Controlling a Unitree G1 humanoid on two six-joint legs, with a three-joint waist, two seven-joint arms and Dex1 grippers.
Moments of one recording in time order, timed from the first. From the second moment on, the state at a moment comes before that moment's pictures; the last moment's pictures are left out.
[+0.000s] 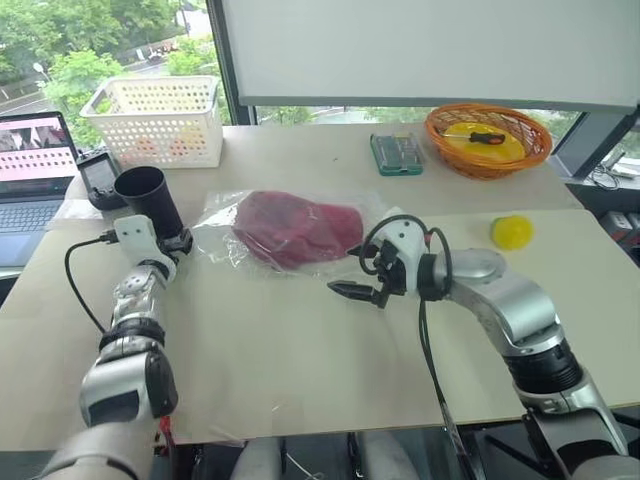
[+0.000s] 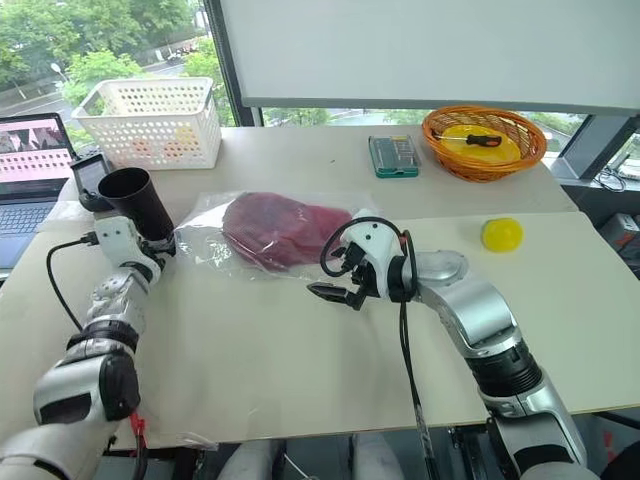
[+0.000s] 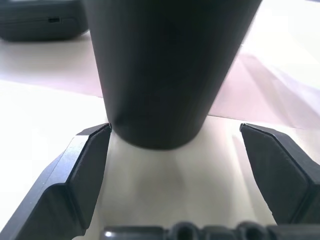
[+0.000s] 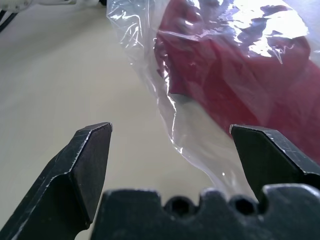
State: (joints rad) left arm -0.74 0.46 0.41 1.04 -0.19 -0.13 -0.25; right arm -0.62 -0.55 0.23 -0.27 0.35 0.80 0.77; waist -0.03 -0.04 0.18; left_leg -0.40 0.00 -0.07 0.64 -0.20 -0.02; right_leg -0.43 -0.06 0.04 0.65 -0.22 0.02
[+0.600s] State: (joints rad) left arm 0.10 0.93 0.62 -0.48 -1.02 0.79 -0.80; right arm -0.67 -0.62 0.23 -0.10 0.23 0.65 0.79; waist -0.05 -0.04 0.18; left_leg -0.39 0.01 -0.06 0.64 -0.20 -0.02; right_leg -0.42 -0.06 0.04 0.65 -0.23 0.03
